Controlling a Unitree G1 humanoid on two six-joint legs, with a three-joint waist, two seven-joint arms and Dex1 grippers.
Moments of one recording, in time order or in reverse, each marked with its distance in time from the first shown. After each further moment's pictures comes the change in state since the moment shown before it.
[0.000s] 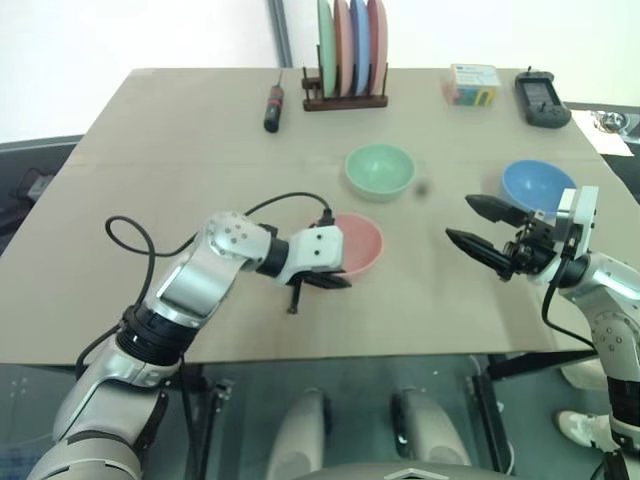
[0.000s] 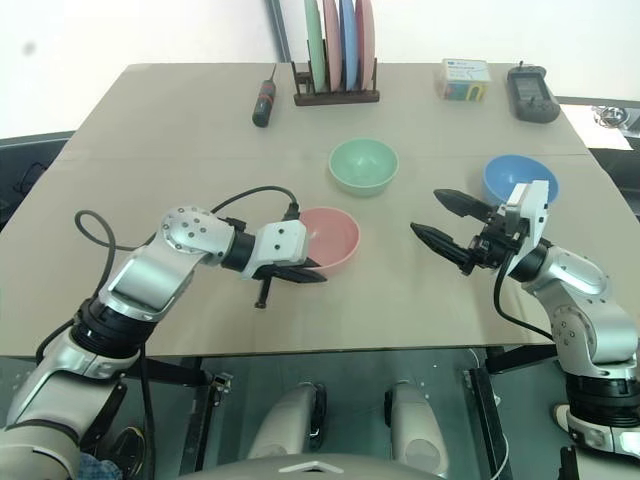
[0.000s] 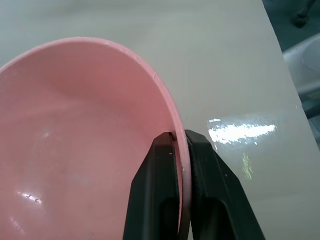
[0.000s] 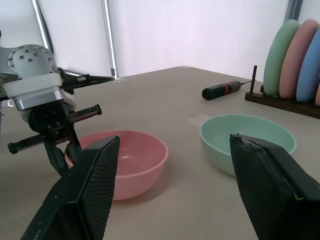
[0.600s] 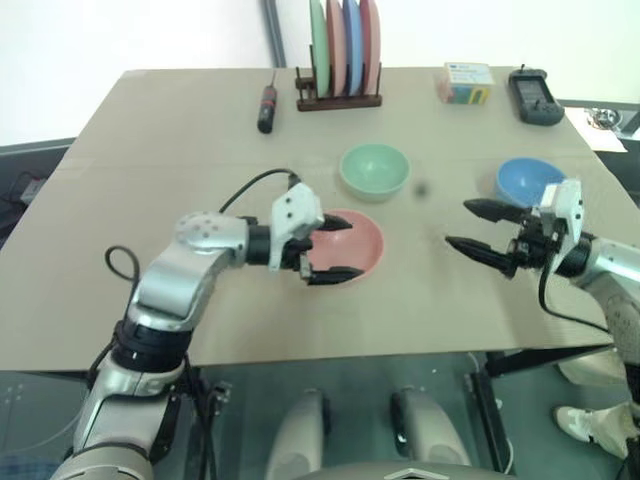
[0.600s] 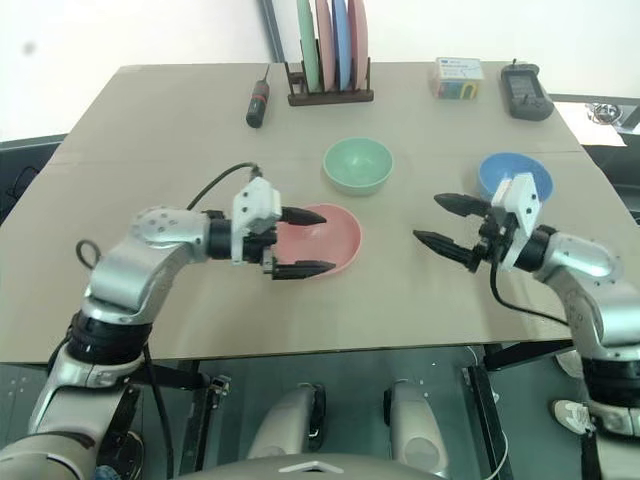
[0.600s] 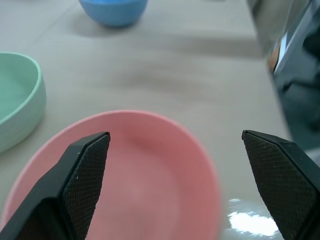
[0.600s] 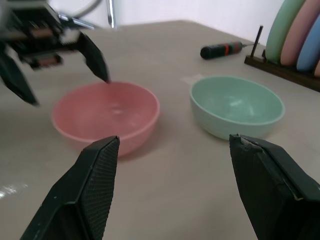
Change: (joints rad) left arm 0.131 -0.058 0.364 -0.140 -0.355 0.241 0.159; right arm -0.189 -0.170 0.114 0.156 -0.162 0.036 0.068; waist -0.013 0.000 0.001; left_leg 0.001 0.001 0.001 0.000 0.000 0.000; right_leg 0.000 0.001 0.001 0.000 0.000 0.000
